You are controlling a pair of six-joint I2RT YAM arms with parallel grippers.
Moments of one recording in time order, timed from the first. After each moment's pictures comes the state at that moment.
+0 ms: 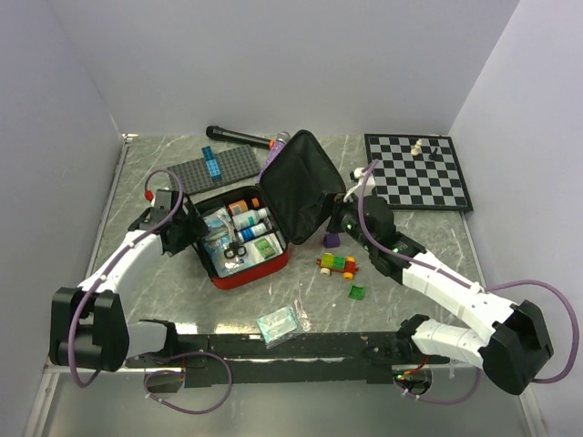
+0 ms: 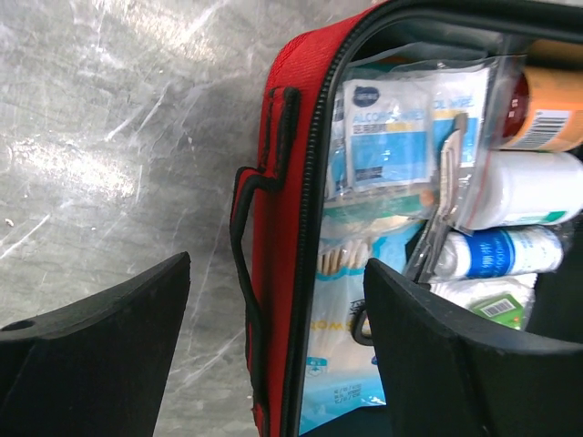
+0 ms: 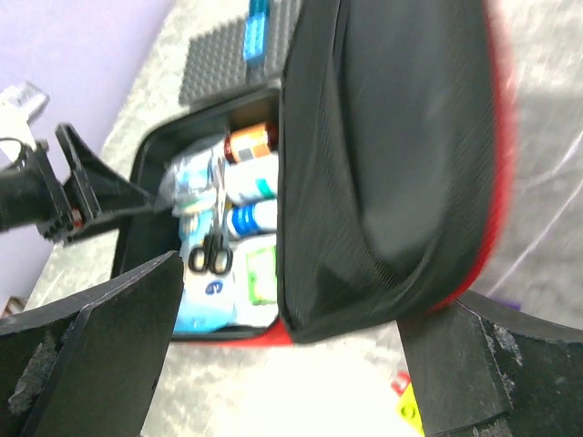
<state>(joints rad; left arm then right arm) -0.12 1.26 0.77 -0.48 -0.10 -0.67 0.65 1.07 0.72 0.09 0.07 0.55</state>
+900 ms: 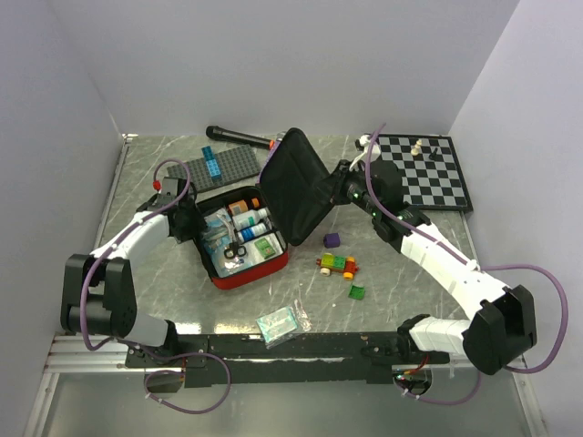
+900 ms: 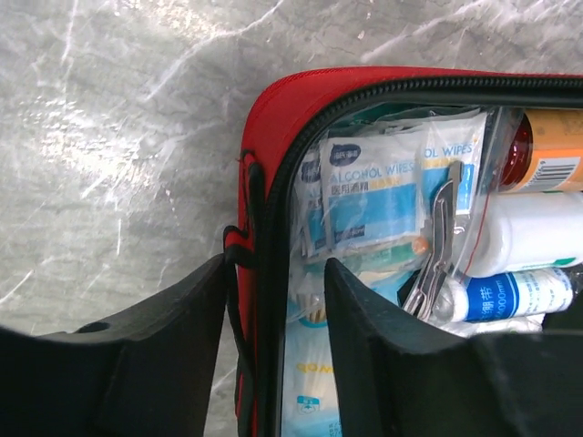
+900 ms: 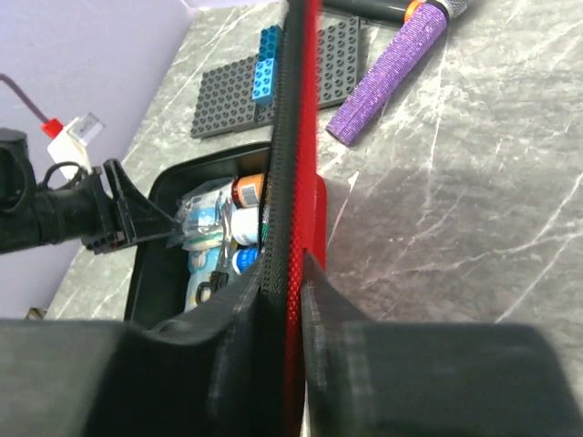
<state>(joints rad) -0.12 1.43 0.88 -0.47 -0.09 -0.62 0.48 1.22 0.97 0.00 -0.15 0.49</state>
